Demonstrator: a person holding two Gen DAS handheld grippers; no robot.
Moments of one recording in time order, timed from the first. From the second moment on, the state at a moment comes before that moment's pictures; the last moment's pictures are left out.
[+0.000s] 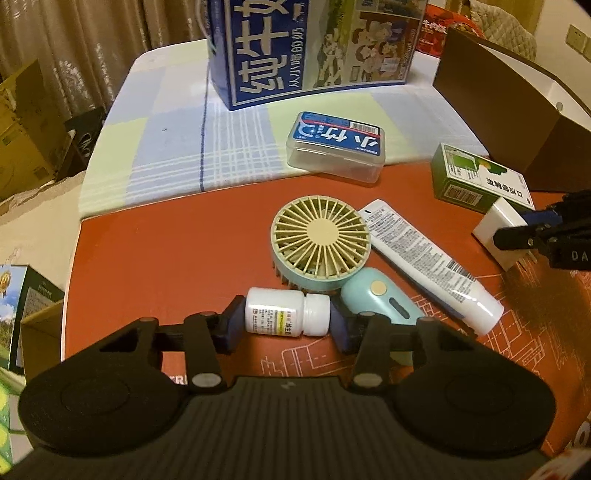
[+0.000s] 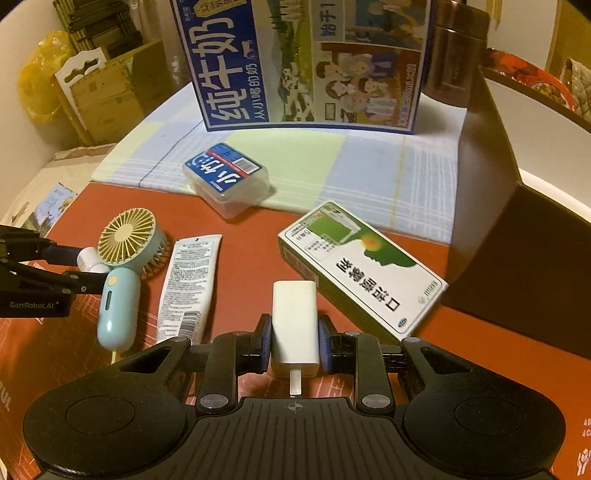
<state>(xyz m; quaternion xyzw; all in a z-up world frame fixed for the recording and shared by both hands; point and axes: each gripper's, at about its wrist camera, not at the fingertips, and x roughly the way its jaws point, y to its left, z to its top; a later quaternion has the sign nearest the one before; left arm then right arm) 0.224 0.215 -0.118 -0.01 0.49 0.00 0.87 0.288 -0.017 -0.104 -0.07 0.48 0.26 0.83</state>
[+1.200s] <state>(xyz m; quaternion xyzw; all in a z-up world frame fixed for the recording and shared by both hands) 0.206 0.089 -0.026 -0.03 0.43 -0.05 0.90 0.243 -0.127 -0.037 -0.02 0.43 0.24 0.87</state>
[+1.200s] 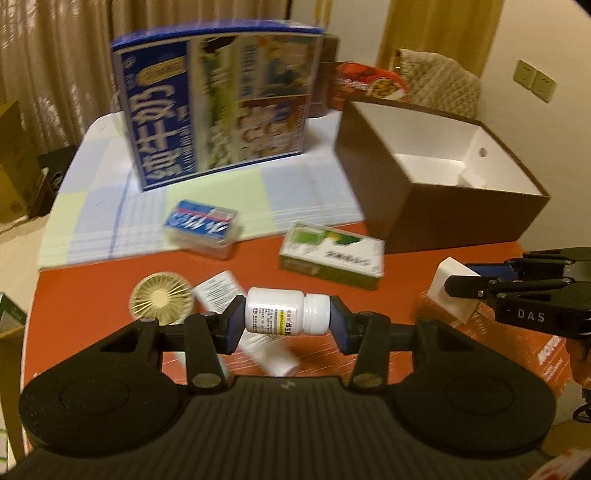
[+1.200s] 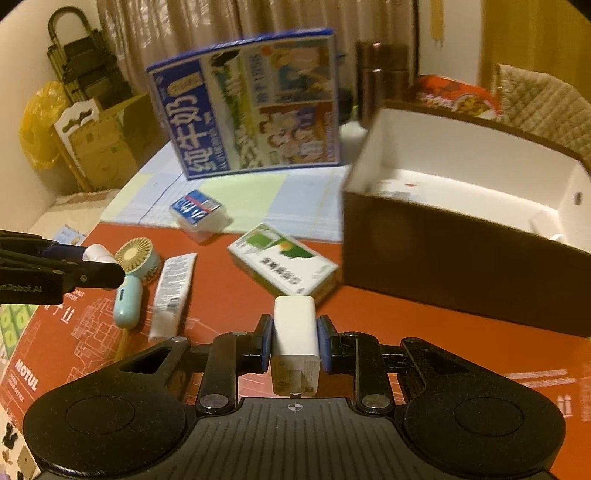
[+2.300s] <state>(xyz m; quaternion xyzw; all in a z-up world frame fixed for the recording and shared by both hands) 0.381 -0.121 0.004 0.02 0.39 -0.14 0.91 0.369 -0.321 0.014 0.03 0.38 0.19 0.90</state>
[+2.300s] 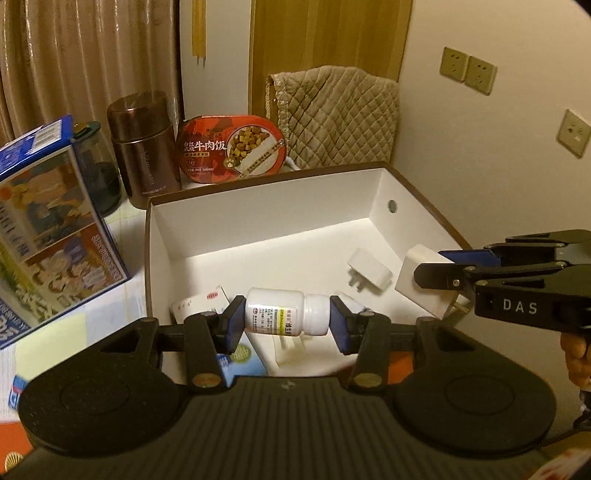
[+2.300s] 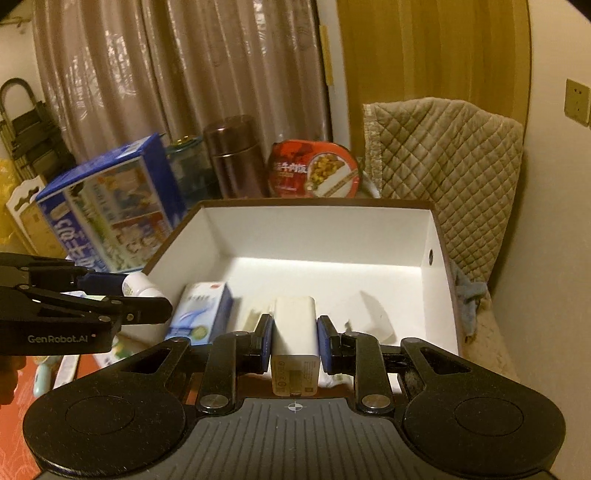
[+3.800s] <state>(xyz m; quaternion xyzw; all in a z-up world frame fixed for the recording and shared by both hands) 0.517 -0.119 -0.057 0.06 0.45 -0.10 0.88 0.507 -0.308 -0.057 0.08 0.46 0.14 0.87</state>
